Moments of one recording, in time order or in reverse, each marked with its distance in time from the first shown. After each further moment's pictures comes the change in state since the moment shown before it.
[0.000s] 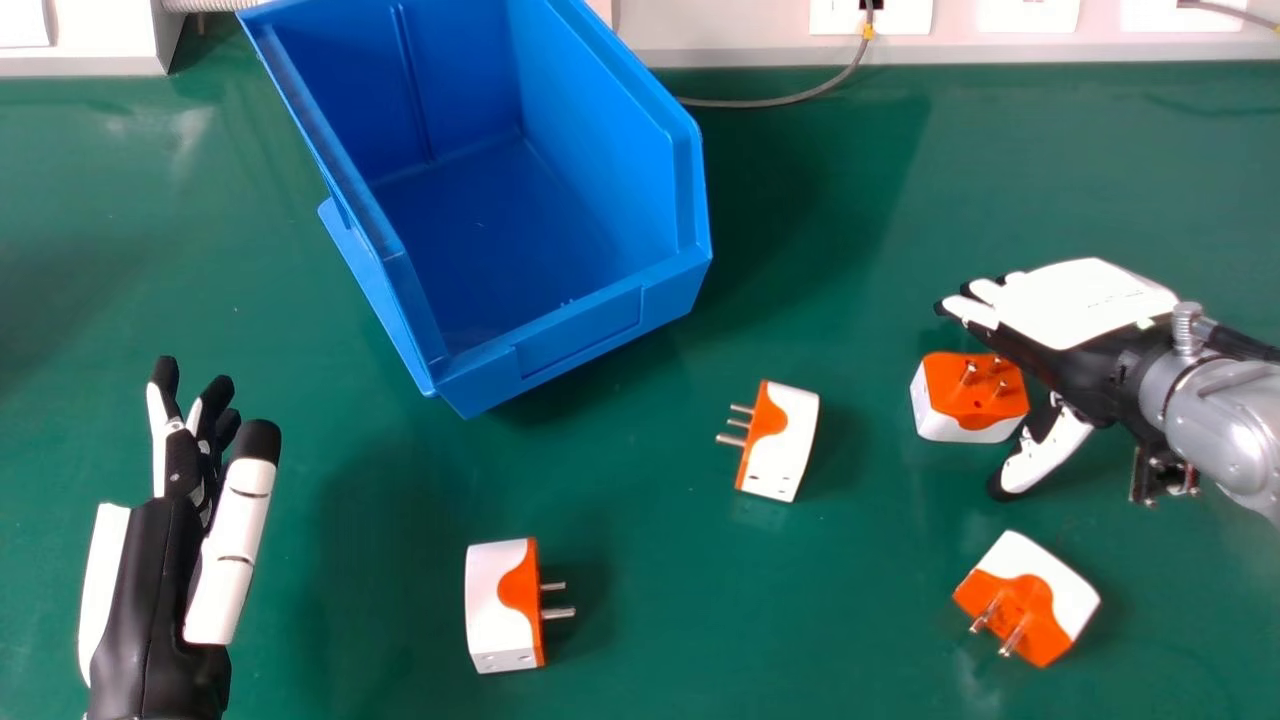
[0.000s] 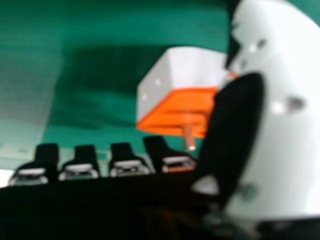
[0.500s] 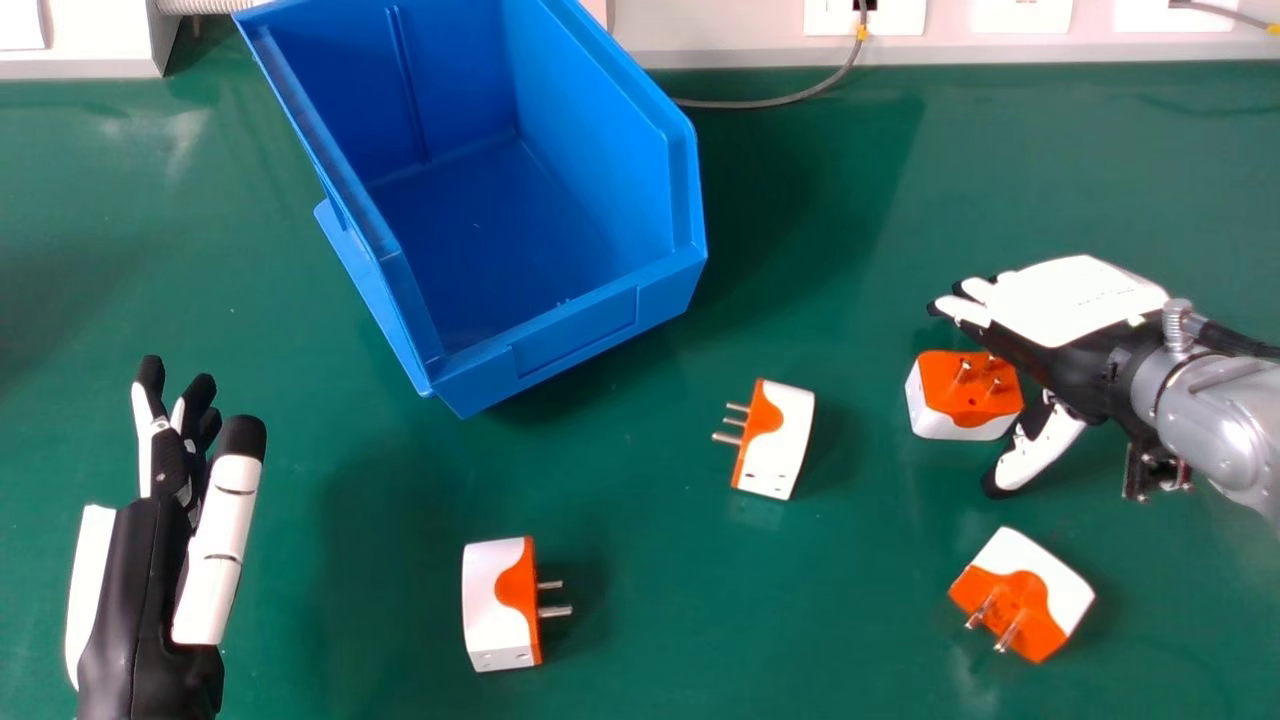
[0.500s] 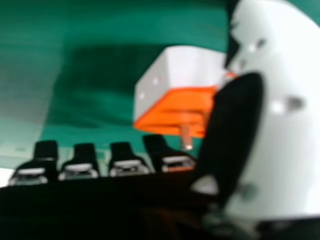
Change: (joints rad) left arm 0.034 -0.006 -0.001 -0.078 -0.004 0.056 0.010; right arm -0.028 0.011 0.029 0.046 0.000 -0.017 -0.027
